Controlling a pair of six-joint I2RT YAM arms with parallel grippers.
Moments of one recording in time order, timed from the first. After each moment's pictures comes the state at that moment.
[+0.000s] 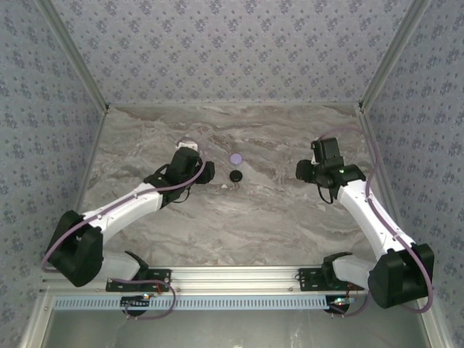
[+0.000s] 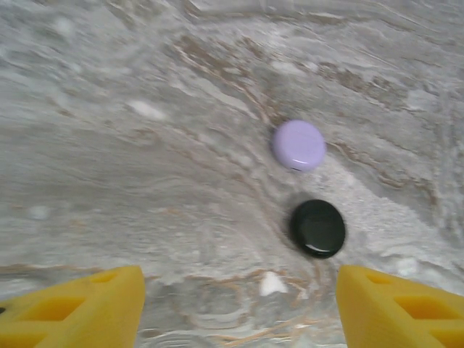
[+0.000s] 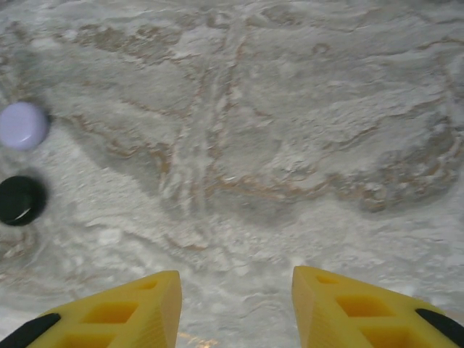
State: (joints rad) left arm -0.63 1.33 0.84 -0.20 -0.25 -0.47; right arm 0.24 1.17 0.94 -0.67 0.09 0.34
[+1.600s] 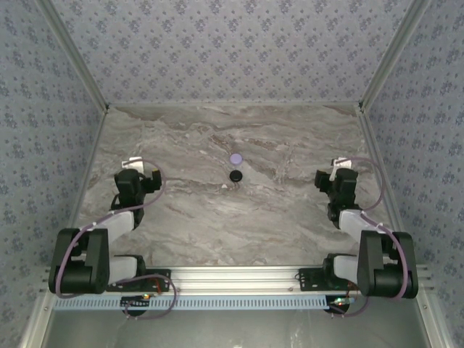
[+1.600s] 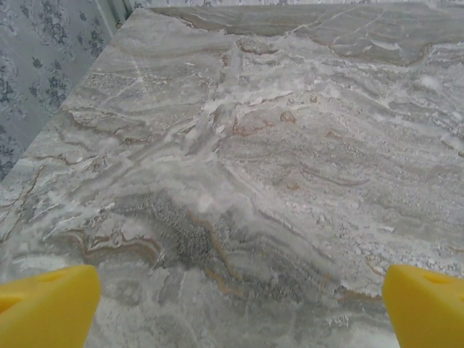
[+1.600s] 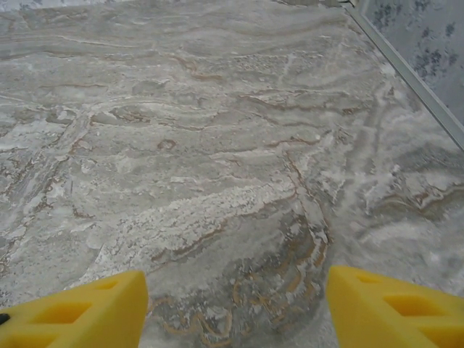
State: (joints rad) left arm -0.03 1.26 0.34 0.49 -0.18 -0.03; right arm -0.06 1.23 0.34 0.42 0.09 0.03
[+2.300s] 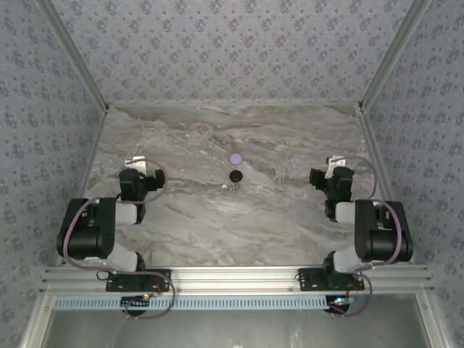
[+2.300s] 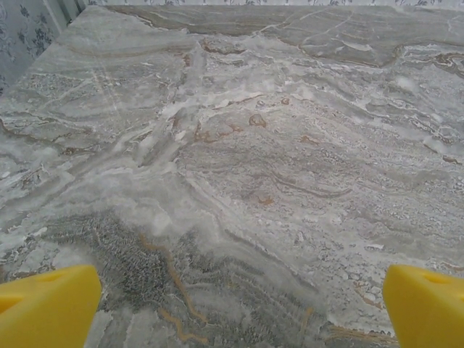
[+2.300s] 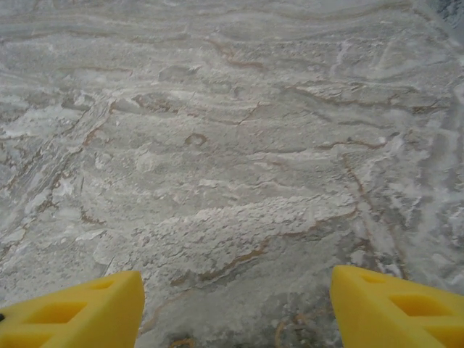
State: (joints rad) left arm 0.00 1.52 0.35 0.75 -0.07 -0.03; right arm -0.05 1.51 0.36 0.68 0.01 0.01
